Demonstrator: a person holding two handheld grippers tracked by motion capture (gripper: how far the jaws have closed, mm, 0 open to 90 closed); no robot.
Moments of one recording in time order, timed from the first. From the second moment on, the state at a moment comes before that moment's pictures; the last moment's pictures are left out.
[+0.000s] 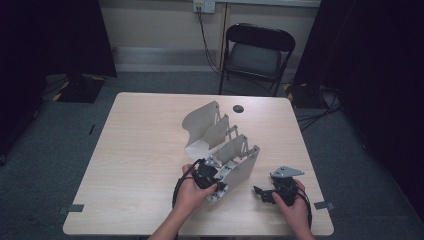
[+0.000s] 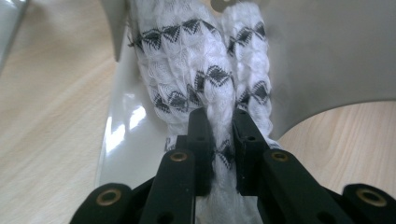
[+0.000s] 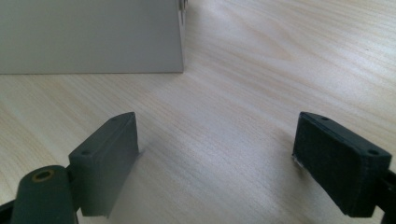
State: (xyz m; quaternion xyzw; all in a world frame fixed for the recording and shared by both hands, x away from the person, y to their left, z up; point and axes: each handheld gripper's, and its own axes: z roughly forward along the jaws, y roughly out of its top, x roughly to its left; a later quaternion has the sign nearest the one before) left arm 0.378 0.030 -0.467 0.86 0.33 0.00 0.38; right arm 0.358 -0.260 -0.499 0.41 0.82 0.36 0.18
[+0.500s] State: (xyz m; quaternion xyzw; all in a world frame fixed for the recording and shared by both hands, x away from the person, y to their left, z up) left arm 0.385 0.042 -0.367 0.84 0.31 0.03 0.45; right arm 0.358 -0.260 -0.499 0.41 0.82 0.36 0.18
